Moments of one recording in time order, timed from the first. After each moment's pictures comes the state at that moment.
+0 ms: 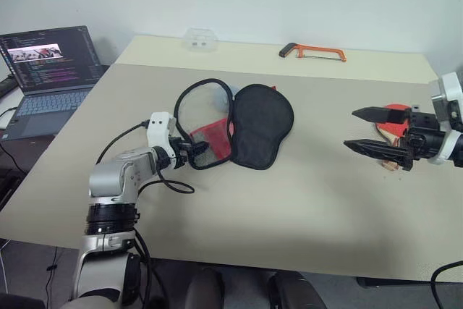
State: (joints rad) left arm -0.56 0.44 0.18 0.11 -0.39 1.01 -0.45; right arm -0.38 -0.98 -0.29 -0.23 0.77 0.73 1.10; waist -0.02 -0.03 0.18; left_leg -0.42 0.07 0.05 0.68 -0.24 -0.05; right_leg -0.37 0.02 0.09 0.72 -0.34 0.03
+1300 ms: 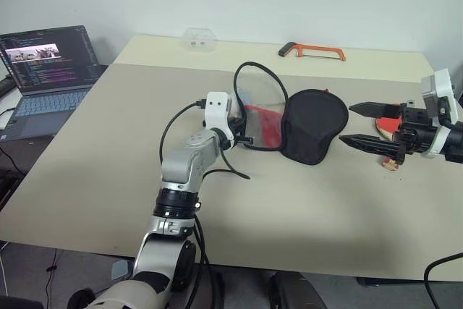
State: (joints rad) left arm -0.74 0.06 0.04 0.17 -0.27 0.79 -0.16; right arm -0.43 -0.96 -0.25 -0.21 0.73 0.69 1.09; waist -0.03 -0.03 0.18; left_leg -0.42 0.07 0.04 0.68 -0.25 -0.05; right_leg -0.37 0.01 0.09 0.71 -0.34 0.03
